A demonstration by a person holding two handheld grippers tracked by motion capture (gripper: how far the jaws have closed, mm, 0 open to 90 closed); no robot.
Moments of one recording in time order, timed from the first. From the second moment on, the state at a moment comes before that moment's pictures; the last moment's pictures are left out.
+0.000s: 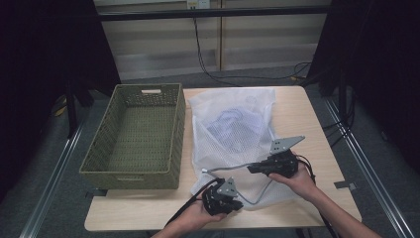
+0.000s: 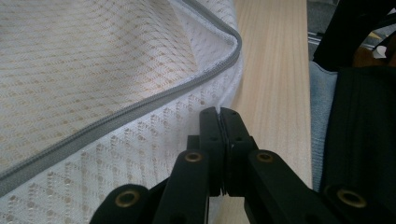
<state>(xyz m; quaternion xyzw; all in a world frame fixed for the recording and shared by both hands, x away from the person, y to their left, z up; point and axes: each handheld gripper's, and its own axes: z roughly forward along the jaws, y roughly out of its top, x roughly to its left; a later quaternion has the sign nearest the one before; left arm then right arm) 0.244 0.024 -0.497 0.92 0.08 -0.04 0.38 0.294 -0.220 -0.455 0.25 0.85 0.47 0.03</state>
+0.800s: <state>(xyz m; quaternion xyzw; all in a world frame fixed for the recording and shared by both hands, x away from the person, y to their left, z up) 0.244 0.024 -0.496 0.92 0.08 -0.04 0.38 0.301 -0.217 -0.490 0.27 0.87 0.41 0.00</state>
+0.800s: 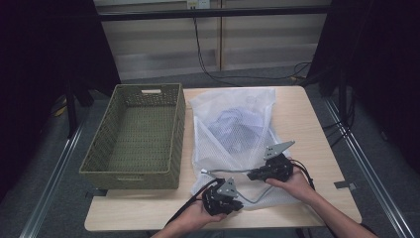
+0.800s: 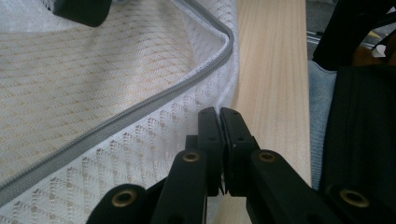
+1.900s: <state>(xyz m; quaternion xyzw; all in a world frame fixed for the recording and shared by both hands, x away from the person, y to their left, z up) 0.248 0.101 -0.471 0.90 0.19 0.01 0.39 0.264 -0.303 -0.473 0.35 0.82 0.45 0.05</state>
